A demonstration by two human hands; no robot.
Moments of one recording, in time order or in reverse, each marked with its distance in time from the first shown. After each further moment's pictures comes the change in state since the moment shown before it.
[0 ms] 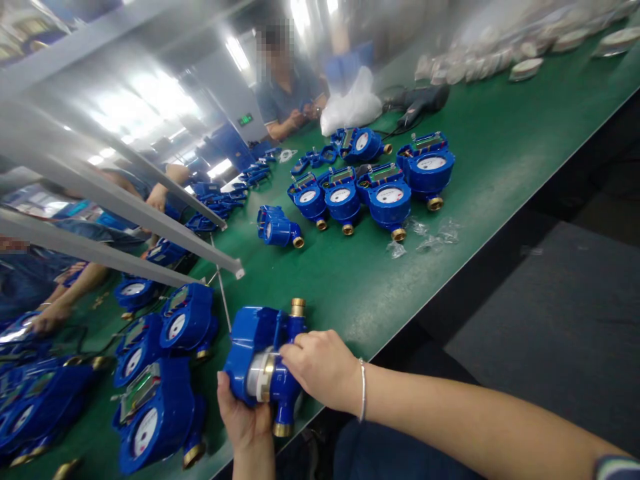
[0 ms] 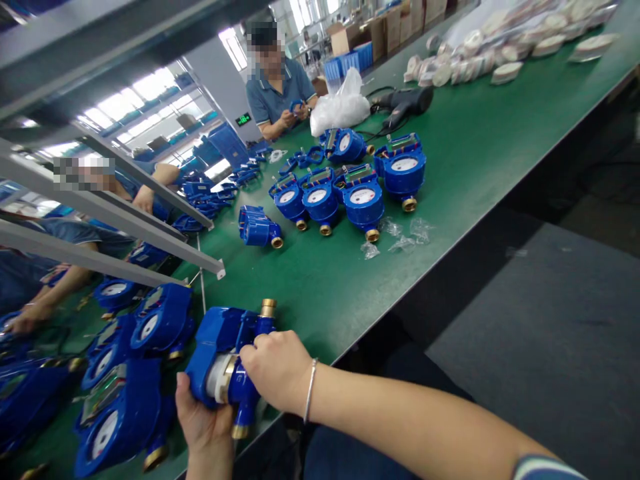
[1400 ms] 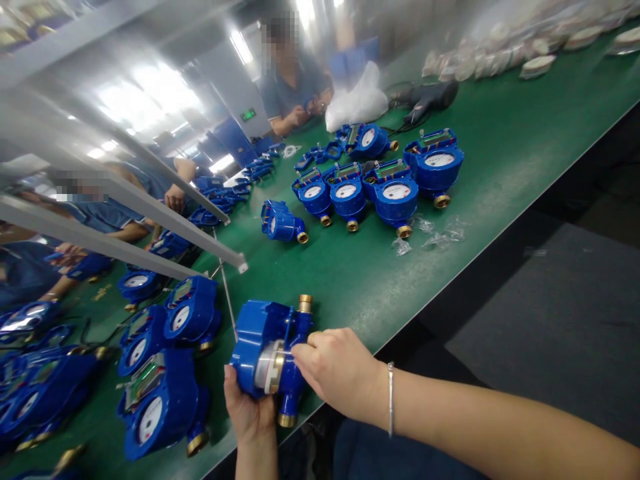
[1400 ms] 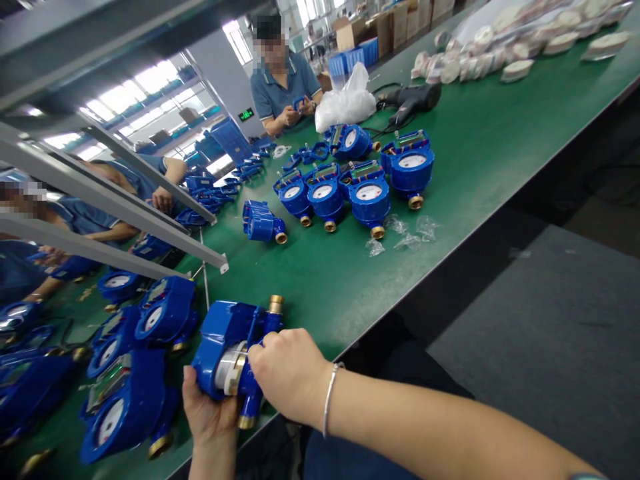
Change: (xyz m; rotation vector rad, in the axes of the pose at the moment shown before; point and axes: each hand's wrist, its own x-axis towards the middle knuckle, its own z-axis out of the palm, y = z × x) left_hand 0.006 -0.003 -0.007 0.066 -0.055 -0.009; right_hand -0.009 -0.004 -0.014 0.003 -0.045 0.032
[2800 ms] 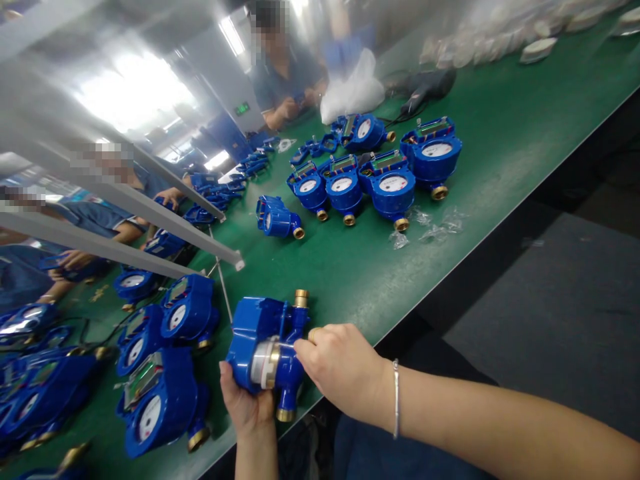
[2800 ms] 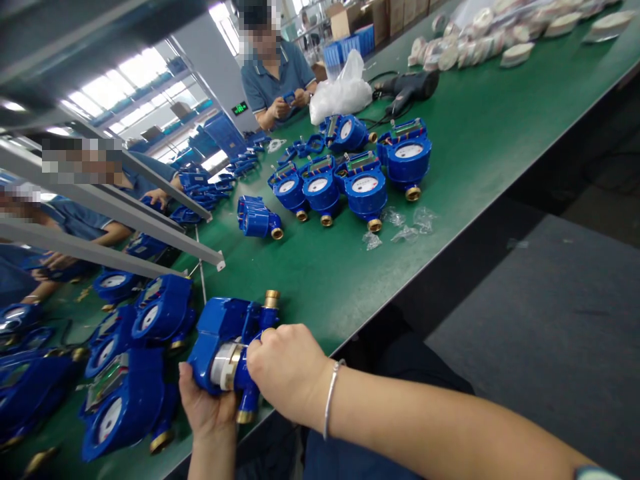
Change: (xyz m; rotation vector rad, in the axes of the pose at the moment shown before) left_hand 0.004 -0.003 -0.003 -0.027 -0.025 0.073; right_hand -0.005 -0.001 -0.005 -0.037 0.007 0.013
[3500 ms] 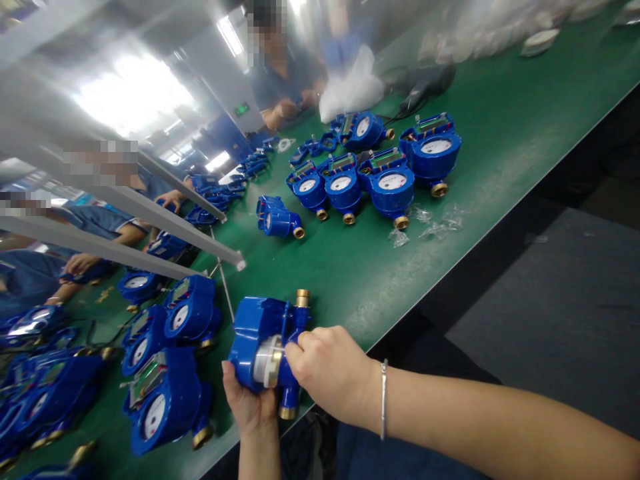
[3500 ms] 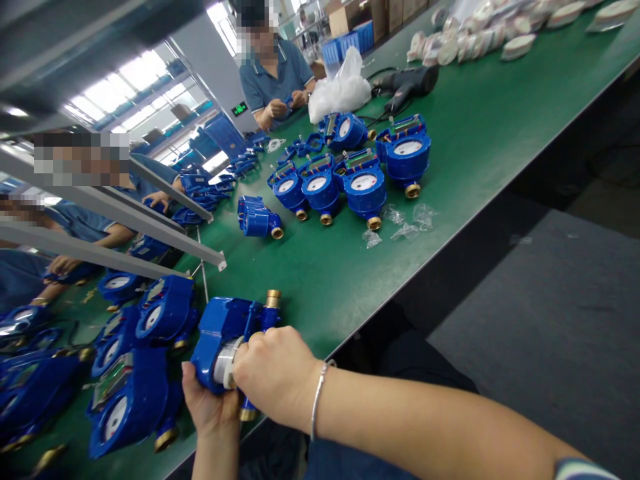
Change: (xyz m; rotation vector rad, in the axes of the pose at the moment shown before) left_hand -0.004 0.000 0.002 0.013 -0.019 0.039; right_hand 0.007 -0.009 0.002 0.008 0.046 -0.103
